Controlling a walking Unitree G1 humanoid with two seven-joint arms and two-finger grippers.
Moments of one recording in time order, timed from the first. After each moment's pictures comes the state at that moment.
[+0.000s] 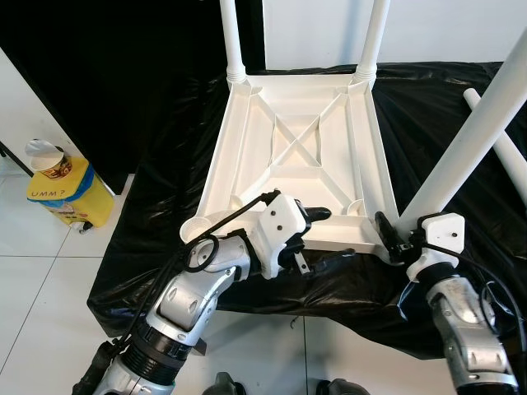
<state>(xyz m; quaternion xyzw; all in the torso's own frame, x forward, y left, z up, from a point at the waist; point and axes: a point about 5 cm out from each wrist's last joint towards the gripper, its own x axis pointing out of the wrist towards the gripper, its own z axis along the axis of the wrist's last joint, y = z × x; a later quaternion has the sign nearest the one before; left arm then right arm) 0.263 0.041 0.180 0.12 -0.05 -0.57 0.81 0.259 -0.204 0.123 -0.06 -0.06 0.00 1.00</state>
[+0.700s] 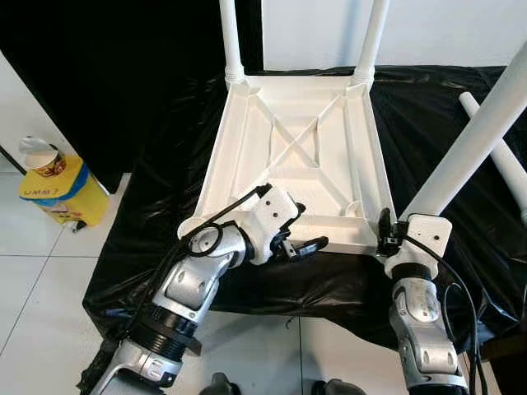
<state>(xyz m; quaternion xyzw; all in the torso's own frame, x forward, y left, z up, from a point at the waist) 0.294 0.047 0.163 0.16 0.01 -0.52 0.84 0.257 -0.174 0.122 -0.01 -0.07 -0.13 0.99</state>
